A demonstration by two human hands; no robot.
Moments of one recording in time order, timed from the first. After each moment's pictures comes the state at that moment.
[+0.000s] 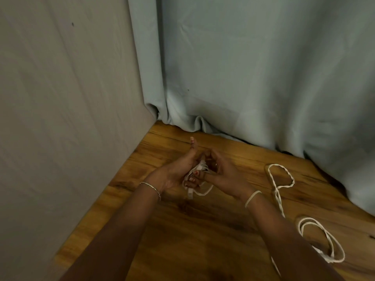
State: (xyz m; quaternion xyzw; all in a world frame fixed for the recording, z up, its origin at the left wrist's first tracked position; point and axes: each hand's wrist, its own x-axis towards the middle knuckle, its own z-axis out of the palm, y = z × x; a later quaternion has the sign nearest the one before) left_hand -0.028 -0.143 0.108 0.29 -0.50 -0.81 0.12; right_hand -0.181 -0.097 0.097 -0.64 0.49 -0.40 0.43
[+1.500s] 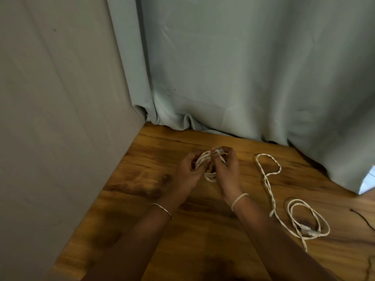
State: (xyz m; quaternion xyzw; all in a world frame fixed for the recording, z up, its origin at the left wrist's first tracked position) left_hand -0.060 -0.103 0.077 0.41 -0.59 -0.55 0.42; right_hand -0.168 -0.078 0.082 -0.36 0.58 -0.66 0.32
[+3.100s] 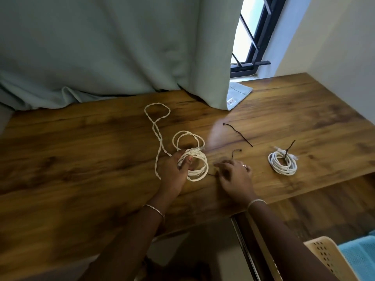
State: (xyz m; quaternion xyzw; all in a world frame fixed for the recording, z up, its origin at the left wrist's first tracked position) left_hand -0.253 0.109 0.023 0.43 -0.70 -0.51 0.27; right_hand -0.389 0.238 0.002 -0.42 0.88 -0.22 0.10
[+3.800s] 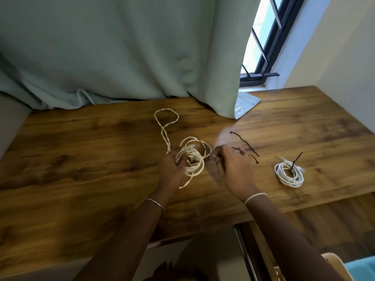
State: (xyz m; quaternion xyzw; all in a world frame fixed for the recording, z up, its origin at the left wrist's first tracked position) left_hand -0.248 0.083 0.030 0.46 -0.67 -0.50 0.30; right_hand -0.375 0.201 0.060 -0.52 0.81 -0.24 -0.07
